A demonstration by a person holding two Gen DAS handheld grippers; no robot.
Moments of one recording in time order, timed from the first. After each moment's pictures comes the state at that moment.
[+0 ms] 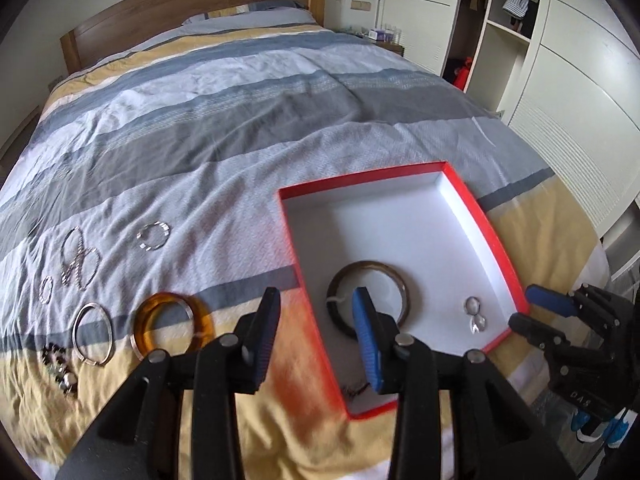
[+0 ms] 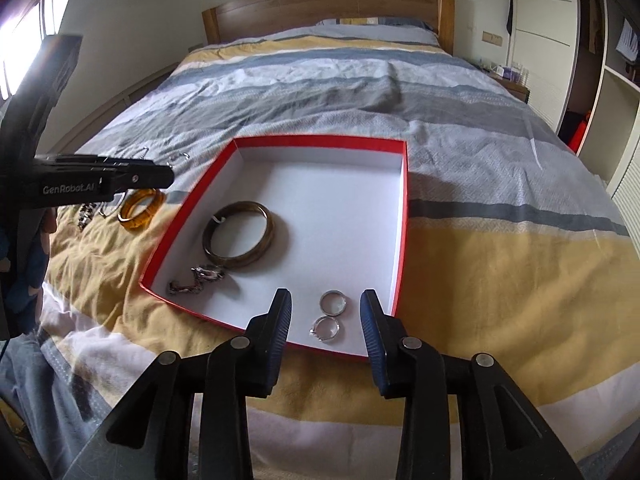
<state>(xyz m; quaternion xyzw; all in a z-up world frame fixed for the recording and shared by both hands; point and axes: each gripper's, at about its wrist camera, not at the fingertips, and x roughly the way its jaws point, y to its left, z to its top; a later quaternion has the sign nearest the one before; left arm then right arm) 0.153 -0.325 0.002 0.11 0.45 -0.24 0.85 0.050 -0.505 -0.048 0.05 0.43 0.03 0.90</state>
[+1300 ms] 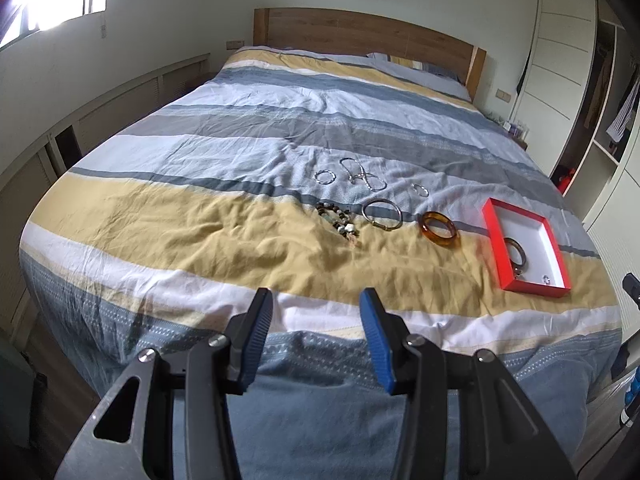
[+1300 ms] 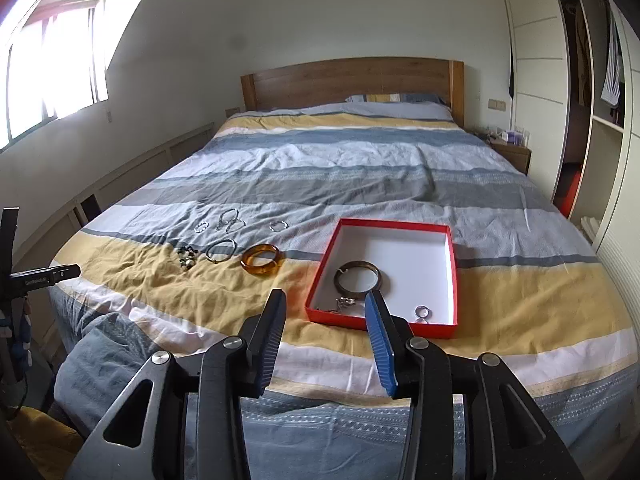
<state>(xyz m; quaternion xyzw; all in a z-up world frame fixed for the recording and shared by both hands) -0.031 0.019 0.068 -0.03 0.39 -0.03 0.92 -0.082 -0.399 0.076 0.05 0.31 0.05 0.95</state>
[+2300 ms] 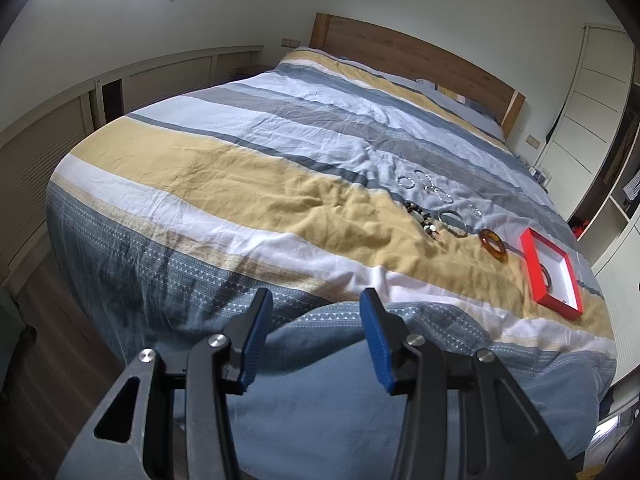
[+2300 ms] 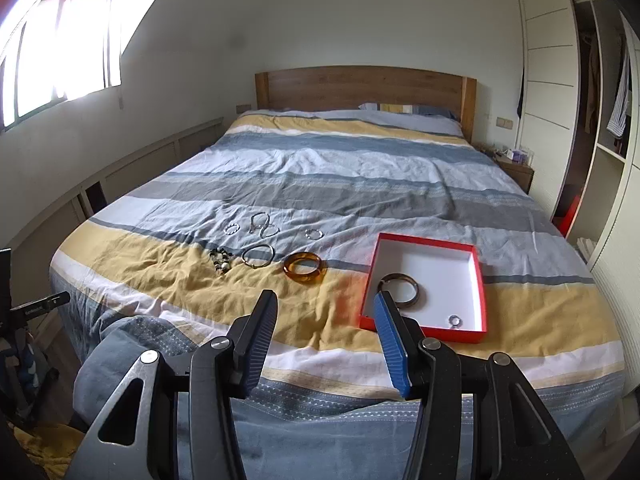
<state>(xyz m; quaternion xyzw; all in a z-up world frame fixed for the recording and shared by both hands) -0.081 0.154 0.032 -0.11 0.37 0.02 0.92 -0.092 -0.315 0.110 0.02 0.31 0.05 0.95</state>
